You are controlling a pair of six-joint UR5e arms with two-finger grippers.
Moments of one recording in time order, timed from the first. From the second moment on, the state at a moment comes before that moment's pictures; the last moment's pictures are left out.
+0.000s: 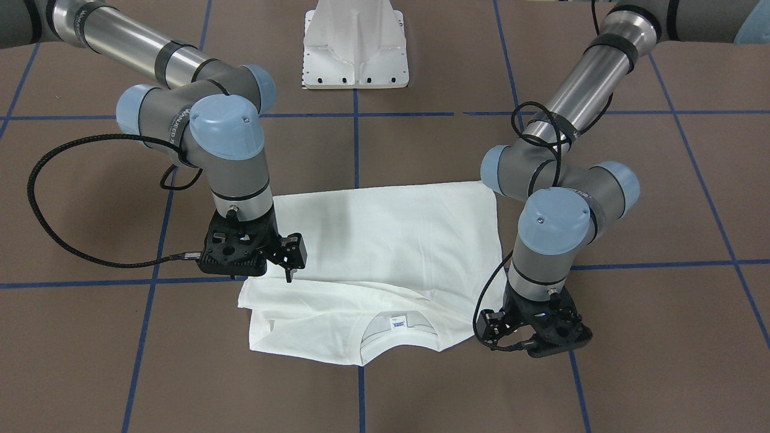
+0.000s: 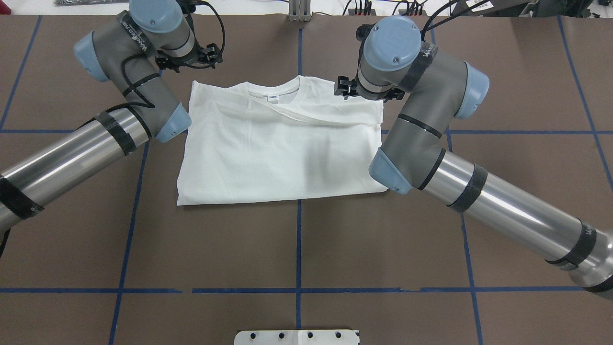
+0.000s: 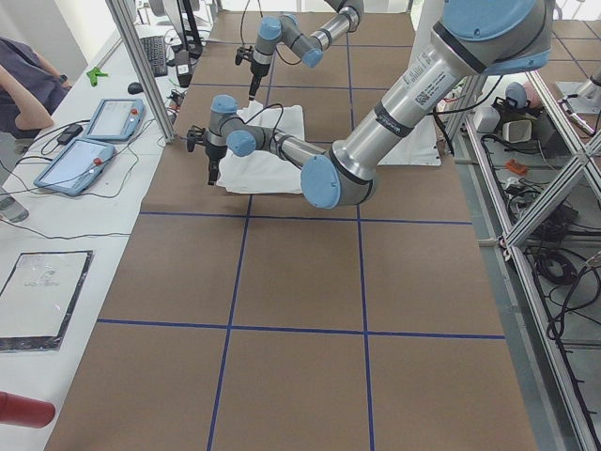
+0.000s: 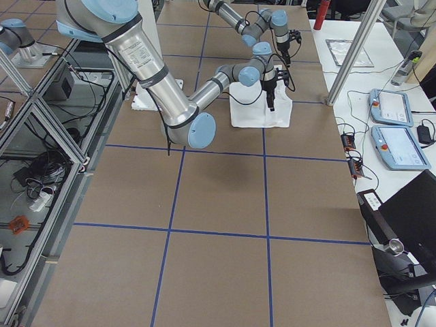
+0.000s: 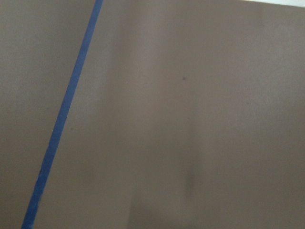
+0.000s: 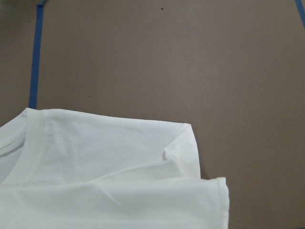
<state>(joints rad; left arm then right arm) -0.88 -2.41 -1.05 -2.00 -1.82 -1.09 0.72 -0.82 1.46 -1.44 1.74 1.16</state>
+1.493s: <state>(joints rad) -0.91 -2.35 -1.17 -1.99 -1.93 -0.95 0.56 -0.68 1.16 -1.45 1.41 1.16</state>
